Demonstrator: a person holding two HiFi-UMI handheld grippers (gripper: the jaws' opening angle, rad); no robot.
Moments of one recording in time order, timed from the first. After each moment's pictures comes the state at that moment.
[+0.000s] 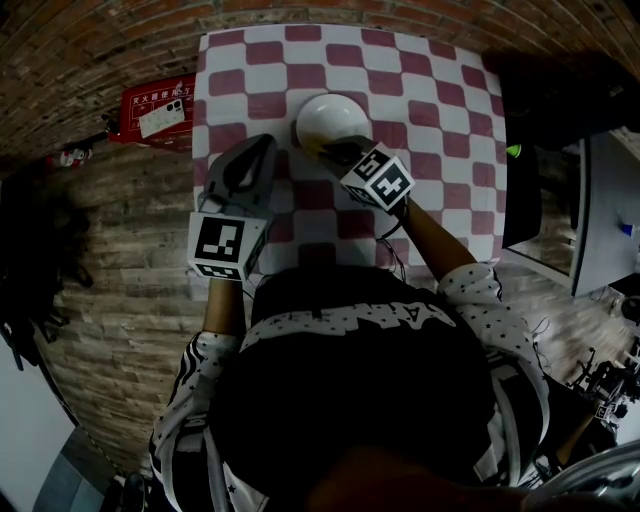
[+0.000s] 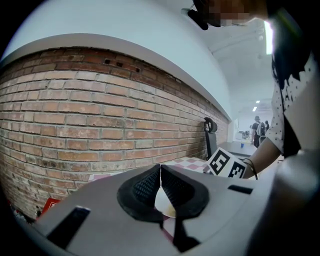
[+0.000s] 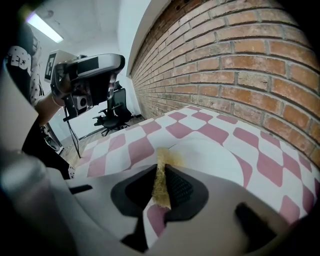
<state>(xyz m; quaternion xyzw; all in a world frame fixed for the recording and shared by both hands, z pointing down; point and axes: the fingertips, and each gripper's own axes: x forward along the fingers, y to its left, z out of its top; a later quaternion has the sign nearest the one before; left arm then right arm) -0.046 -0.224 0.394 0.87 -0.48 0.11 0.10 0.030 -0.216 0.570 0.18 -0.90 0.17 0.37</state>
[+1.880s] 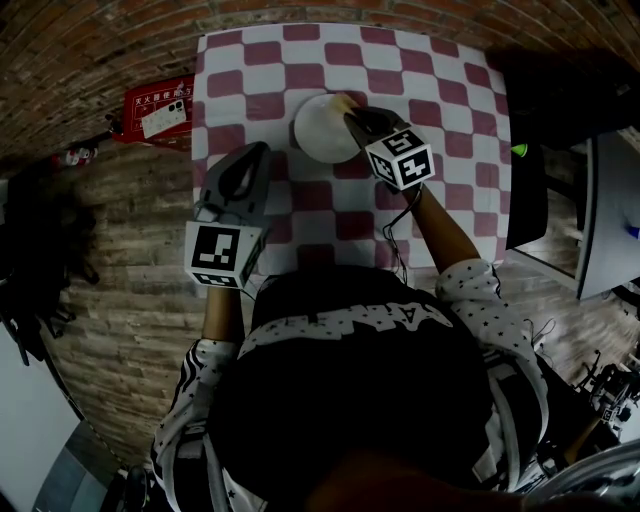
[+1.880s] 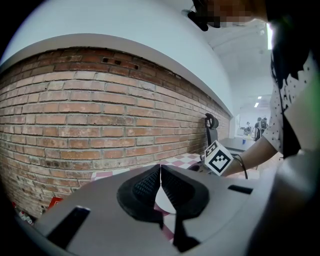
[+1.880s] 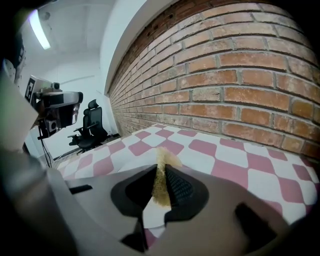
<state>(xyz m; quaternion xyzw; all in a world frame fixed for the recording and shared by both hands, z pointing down) -0.044 -0.219 0.398 0.86 -0.48 0.13 0.10 0.089 -0.301 0.554 0.33 -0.89 0.17 0.27</state>
